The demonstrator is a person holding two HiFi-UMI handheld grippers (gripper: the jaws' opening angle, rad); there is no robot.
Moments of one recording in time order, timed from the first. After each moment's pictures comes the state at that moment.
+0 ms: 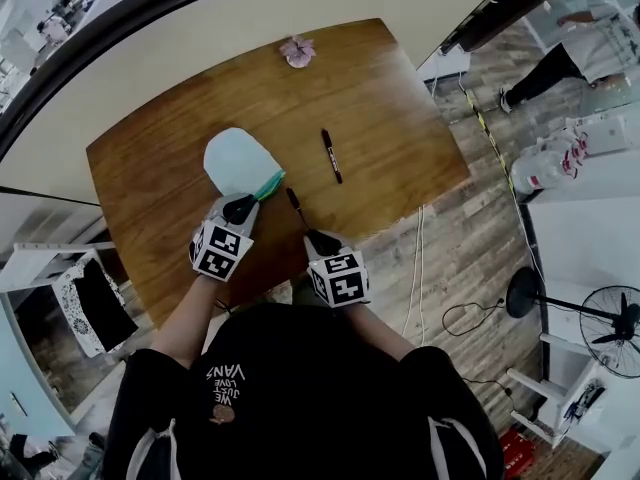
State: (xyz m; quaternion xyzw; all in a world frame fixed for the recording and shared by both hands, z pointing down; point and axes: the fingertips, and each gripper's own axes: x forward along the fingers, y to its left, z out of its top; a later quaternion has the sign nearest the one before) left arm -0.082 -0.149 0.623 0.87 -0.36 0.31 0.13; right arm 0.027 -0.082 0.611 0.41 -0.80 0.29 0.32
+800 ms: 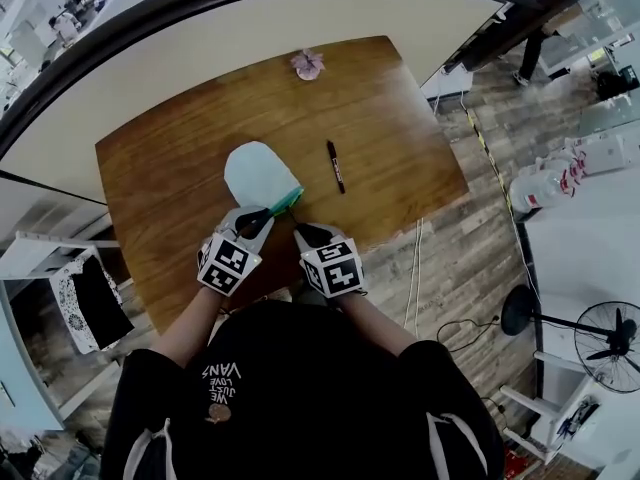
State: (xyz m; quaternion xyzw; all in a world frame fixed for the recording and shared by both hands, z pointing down) left arm -0.058 -0.127 0.590 0.90 -0.33 0.27 0.11; right arm -0.006 -0.109 0.587 0.36 -0.83 0.27 0.32
